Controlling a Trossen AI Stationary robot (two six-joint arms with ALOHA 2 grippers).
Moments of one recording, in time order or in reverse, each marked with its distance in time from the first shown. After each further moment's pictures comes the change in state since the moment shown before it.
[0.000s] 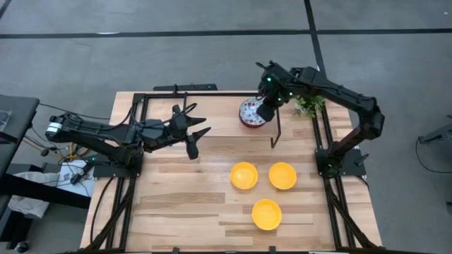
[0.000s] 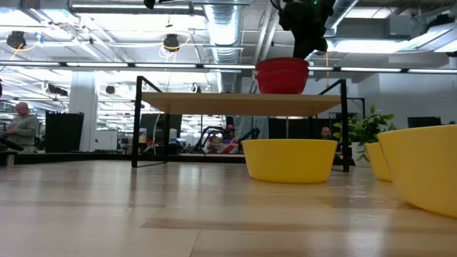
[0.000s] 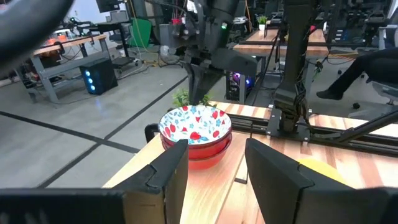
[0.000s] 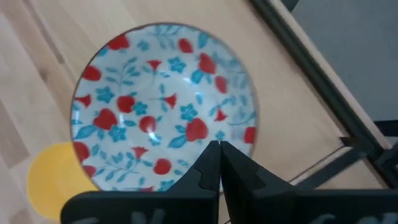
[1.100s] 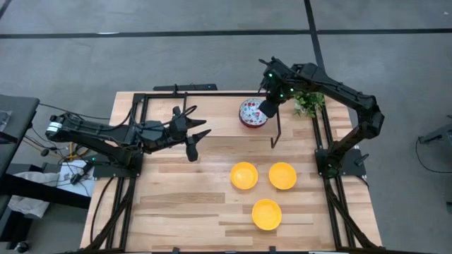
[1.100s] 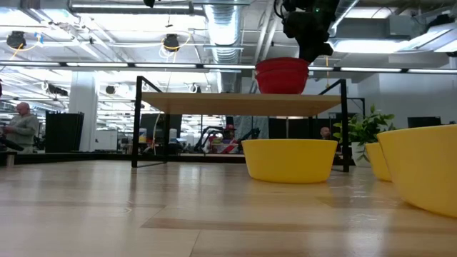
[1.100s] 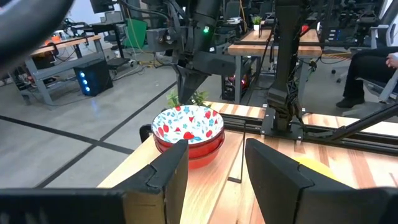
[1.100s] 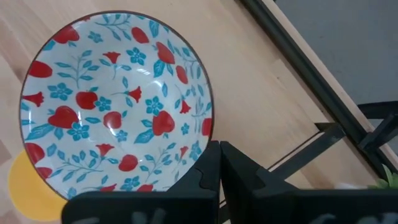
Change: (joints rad) left arm -0.016 0.000 0.000 0.000 0.000 0.000; right arm -0.065 0.013 0.001 -0.036 -0.004 -0.020
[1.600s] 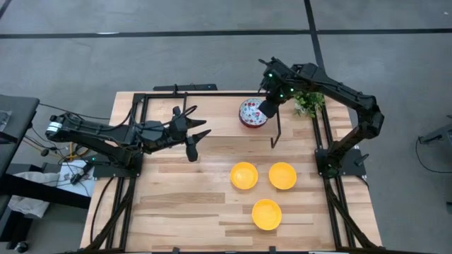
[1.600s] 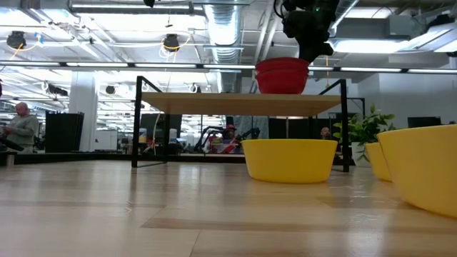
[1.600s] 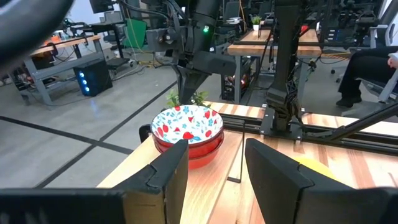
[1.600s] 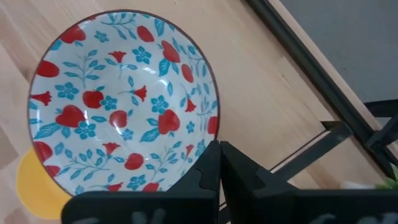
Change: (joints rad) left arm -0.002 0.000 0.000 0.000 0.000 0.000; right arm 0.003 0.000 0.000 -0.003 -0.017 0.011
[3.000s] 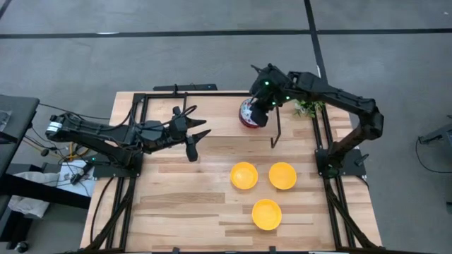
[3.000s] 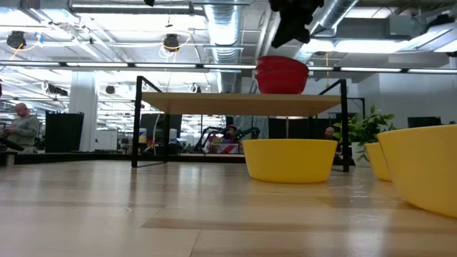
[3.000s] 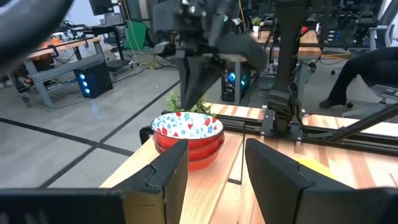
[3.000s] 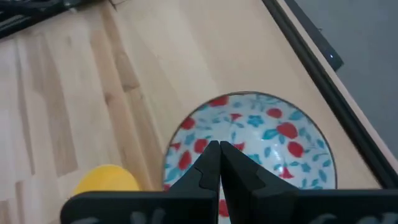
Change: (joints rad) left arm -0.003 0.000 0.000 0.008 -0.001 0.010; right arm 0.143 -0.018 0.000 0.223 -0.072 -0.046
